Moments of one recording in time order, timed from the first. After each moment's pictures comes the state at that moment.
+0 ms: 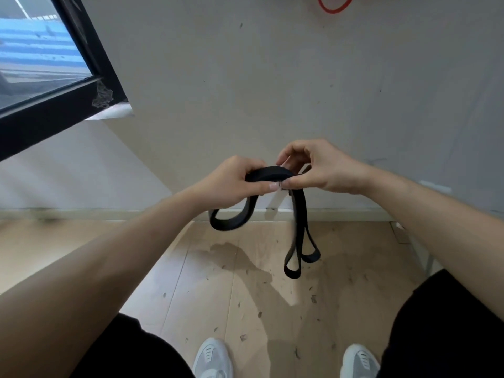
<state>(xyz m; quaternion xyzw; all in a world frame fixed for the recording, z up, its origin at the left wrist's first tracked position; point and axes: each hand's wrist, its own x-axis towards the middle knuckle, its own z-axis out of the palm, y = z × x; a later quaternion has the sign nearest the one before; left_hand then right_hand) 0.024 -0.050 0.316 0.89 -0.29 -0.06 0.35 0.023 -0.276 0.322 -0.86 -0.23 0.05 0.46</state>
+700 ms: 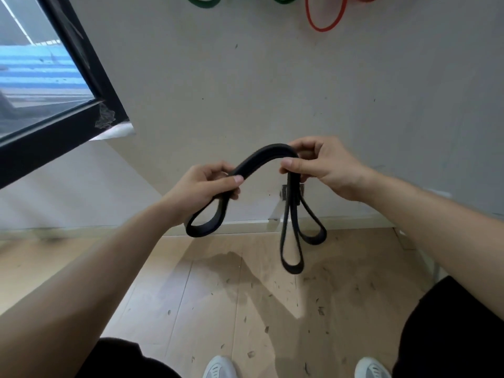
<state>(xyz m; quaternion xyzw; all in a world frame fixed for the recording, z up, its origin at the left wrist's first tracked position) 0.027 -0.007 0.325 0.79 -0.16 -0.09 0.59 0.022 -0.275 0.331 -0.74 -0.18 0.00 0.64</state>
